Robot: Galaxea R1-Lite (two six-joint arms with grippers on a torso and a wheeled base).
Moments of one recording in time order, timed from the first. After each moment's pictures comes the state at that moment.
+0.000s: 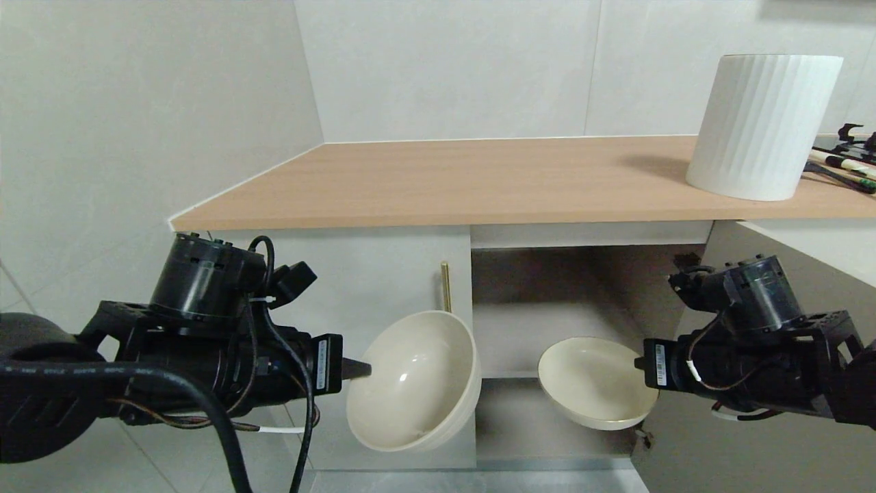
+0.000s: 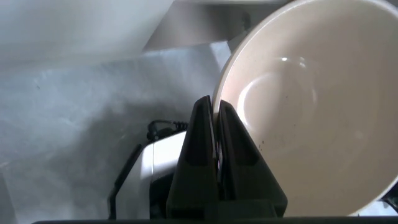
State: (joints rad) left arm -0.40 1.58 -0.80 -0.06 -0.27 -0.47; right arm 0.44 1.66 -0.73 -0.21 -0.13 0.43
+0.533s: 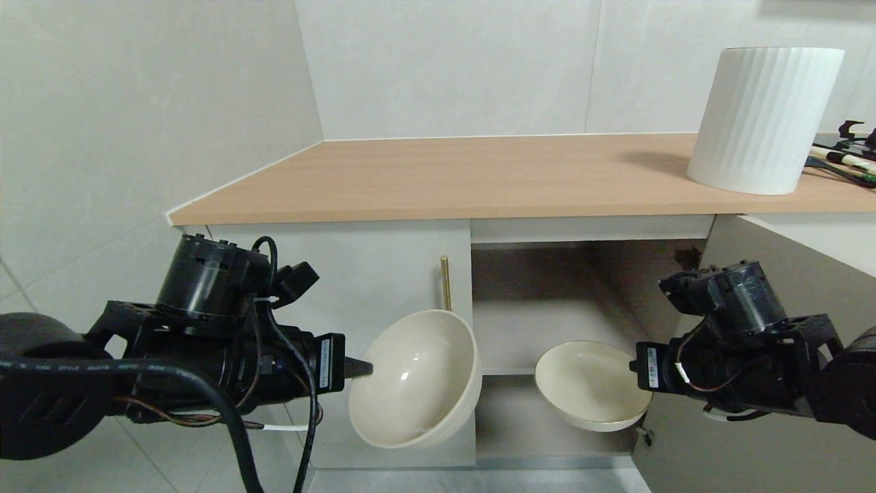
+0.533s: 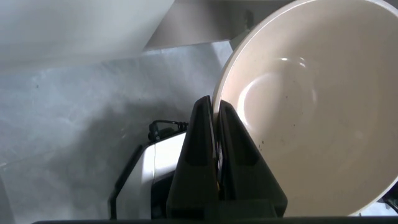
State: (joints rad) left arm -0.40 1.59 -0.80 -0.07 -0.27 -0.47; right arm 0.45 1.71 -0.73 -0.24 -0.13 0.43
